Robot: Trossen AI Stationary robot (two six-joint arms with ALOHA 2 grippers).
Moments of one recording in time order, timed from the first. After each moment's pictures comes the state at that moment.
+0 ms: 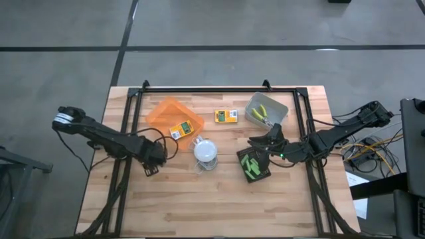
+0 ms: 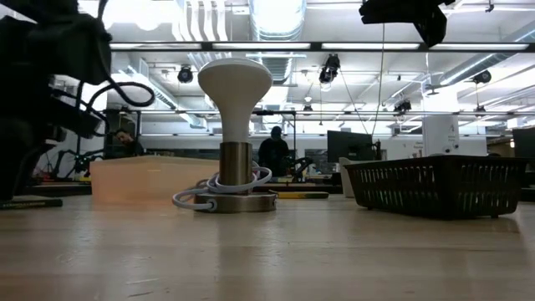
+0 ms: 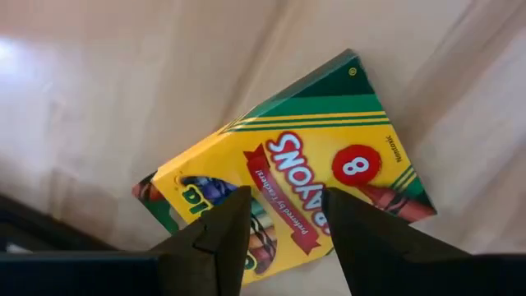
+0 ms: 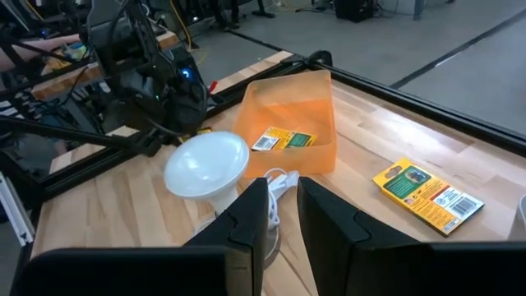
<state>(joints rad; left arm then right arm) -0.27 1.27 0.55 -0.96 -0.05 -0.75 0.43 1.06 0.78 -0.16 0.79 0.64</state>
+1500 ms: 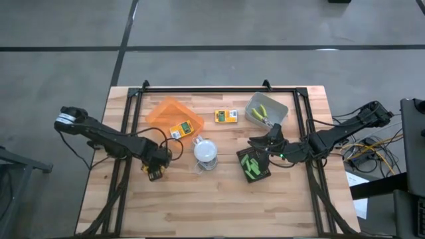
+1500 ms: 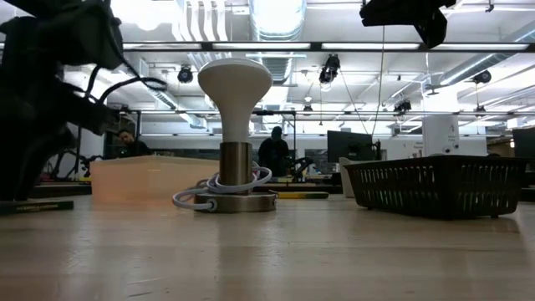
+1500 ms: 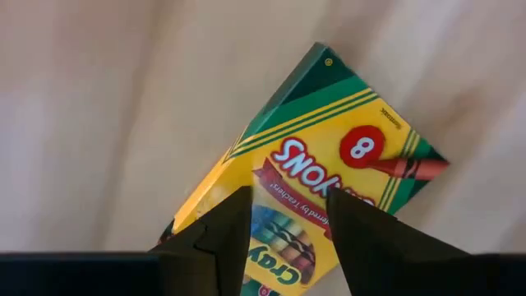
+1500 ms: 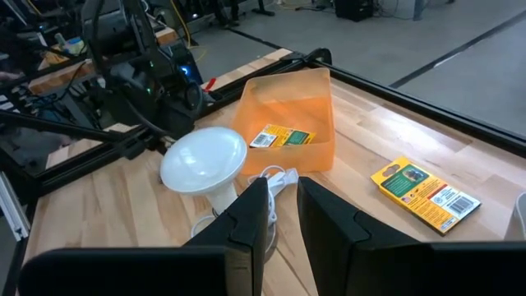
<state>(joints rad) -0.28 1.29 0.58 -0.82 0.06 -0.68 0.43 1.06 0.77 -0.16 0.78 0.63</state>
